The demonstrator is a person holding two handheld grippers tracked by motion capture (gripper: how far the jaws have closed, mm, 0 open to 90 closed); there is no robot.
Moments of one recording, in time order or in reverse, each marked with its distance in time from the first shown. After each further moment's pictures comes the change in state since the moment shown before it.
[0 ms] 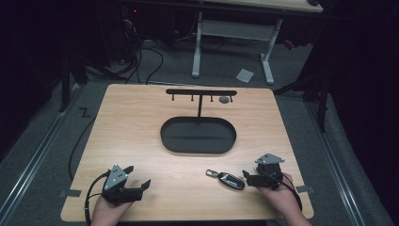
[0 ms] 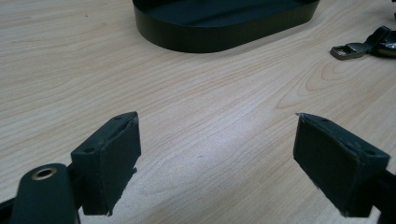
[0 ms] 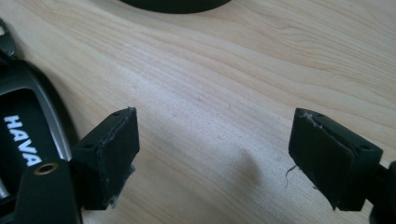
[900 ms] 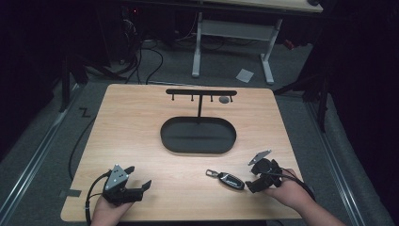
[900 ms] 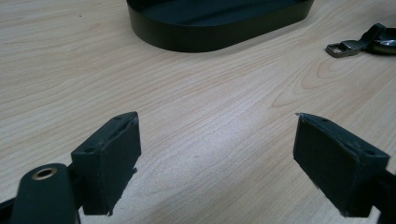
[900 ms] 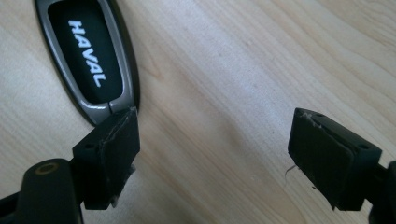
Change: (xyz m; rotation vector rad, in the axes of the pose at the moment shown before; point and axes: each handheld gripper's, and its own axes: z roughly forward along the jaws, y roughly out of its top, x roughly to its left) left arm -0.001 0.000 0.000 0.007 -0.012 0.011; right arm 0.009 0.030 -0.018 0.367 0.105 -0.240
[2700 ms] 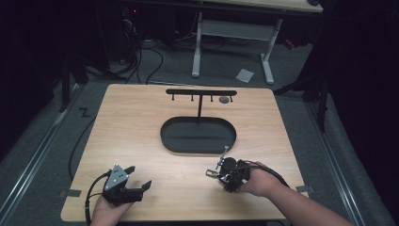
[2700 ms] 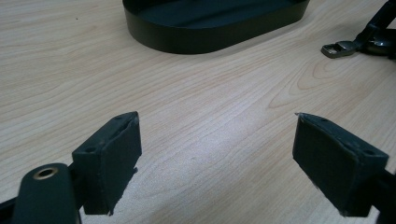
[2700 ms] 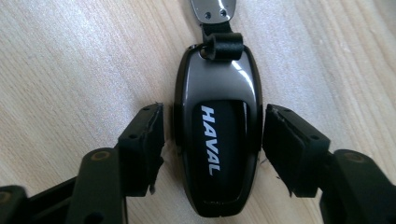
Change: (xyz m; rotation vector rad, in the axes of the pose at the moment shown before) left arm 0.000 0.001 -0.001 -0.010 -0.012 0.005; right arm 0.050 0.076 0.027 0.217 0.148 -0.280
